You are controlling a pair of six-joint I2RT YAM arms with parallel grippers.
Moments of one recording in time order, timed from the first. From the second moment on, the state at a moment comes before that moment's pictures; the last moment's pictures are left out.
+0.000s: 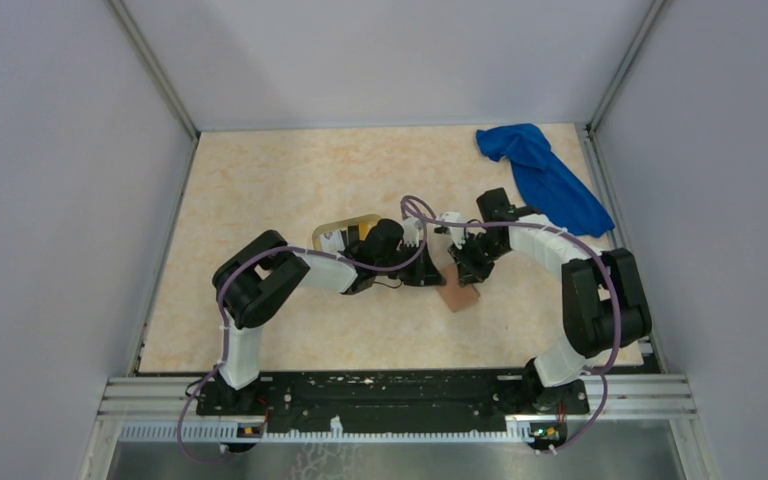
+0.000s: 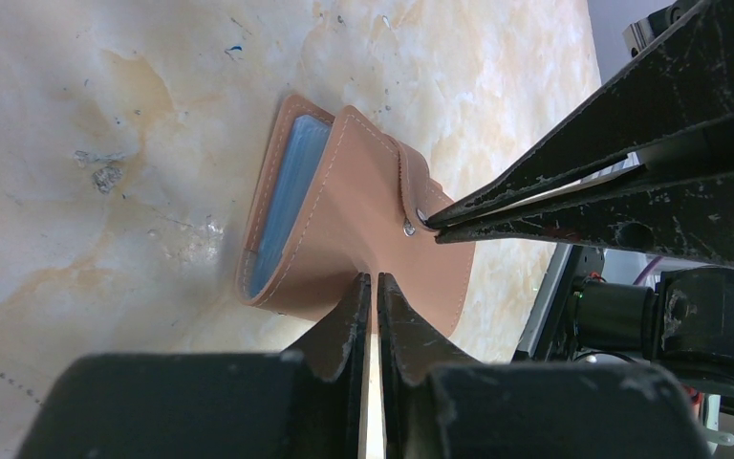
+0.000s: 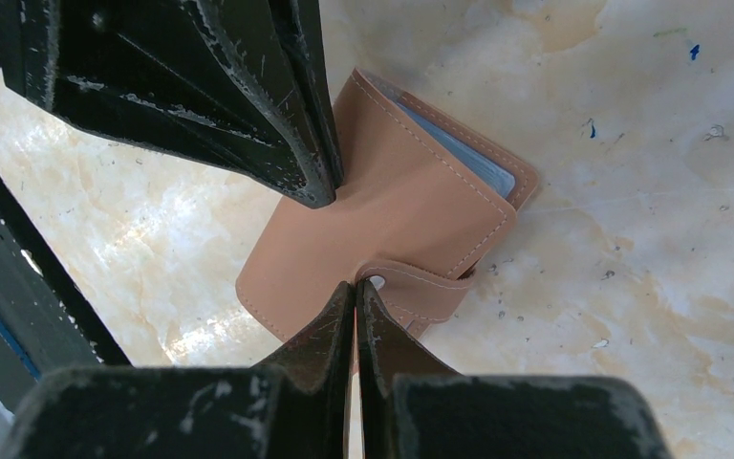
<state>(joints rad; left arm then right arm) -0.86 2.00 0.98 0.53 0.42 -0.74 0.29 1.57 0.96 -0.73 -0.53 -0.65</state>
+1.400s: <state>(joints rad) -0.86 2.00 0.97 0.54 0.42 -0.75 0.34 1.67 1.04 -0.81 -0.50 -0.60</state>
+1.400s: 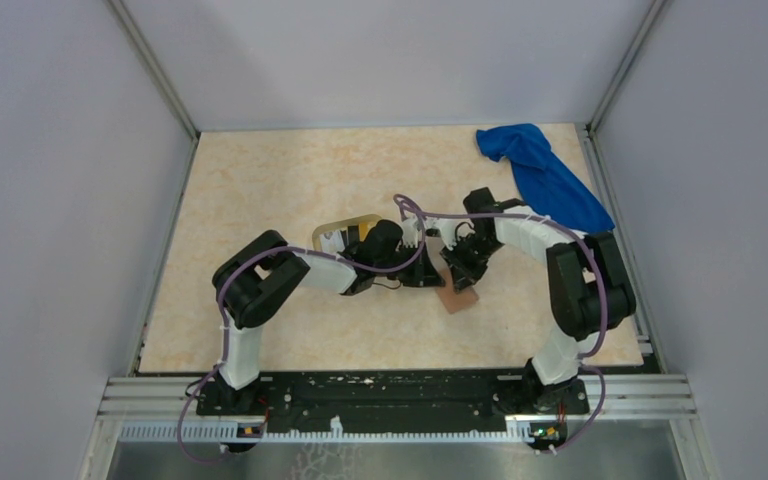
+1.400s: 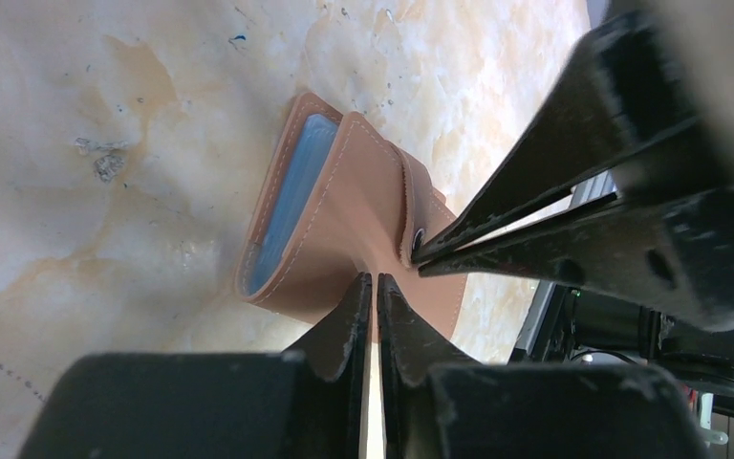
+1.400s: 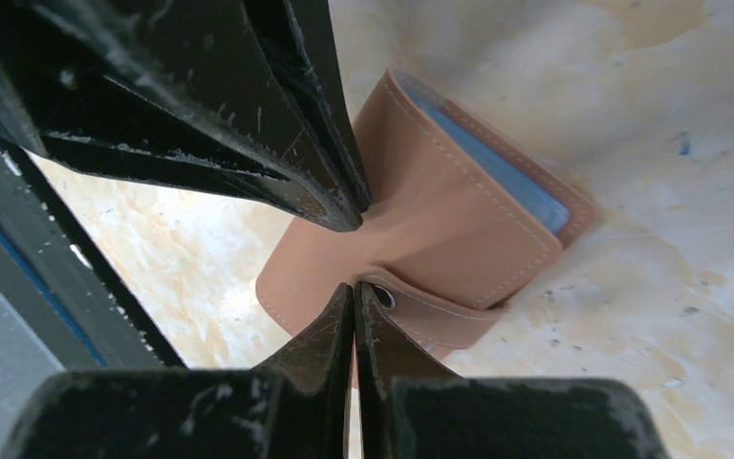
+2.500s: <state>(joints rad) -0.86 1.15 0.63 0.35 0.03 -0.39 0.12 0.89 0.74 -0.61 -0.78 -0.83</state>
